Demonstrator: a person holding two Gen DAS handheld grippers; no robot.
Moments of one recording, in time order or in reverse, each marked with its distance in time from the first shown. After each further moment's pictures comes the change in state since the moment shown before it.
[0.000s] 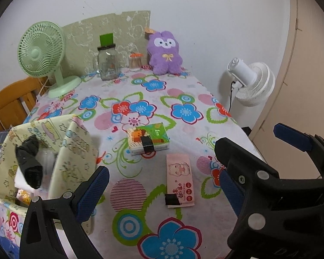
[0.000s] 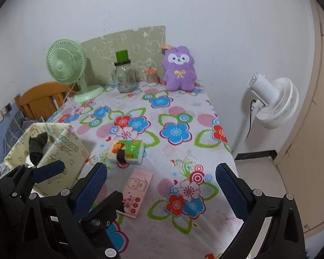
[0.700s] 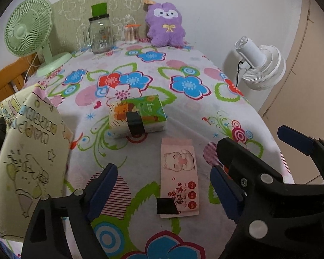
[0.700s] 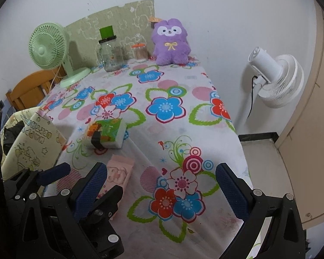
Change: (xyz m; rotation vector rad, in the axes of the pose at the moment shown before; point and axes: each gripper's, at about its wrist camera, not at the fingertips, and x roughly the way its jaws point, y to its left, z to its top) left arm 0.065 -0.005 -0.010 -0.027 0.135 -0.005; right arm 0.059 -0.021 -0.017 0.040 0.123 -0.014
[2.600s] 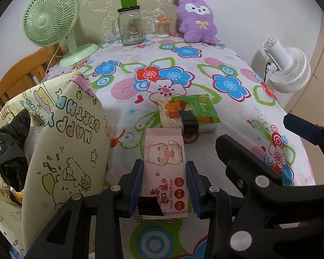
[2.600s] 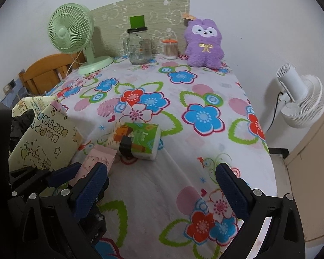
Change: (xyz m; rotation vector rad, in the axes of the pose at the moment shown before) left arm 0.005 0.044 0.007 -0.062 0.037 0.138; right arm 0.026 0.052 0.021 -0.140 0.022 0.075
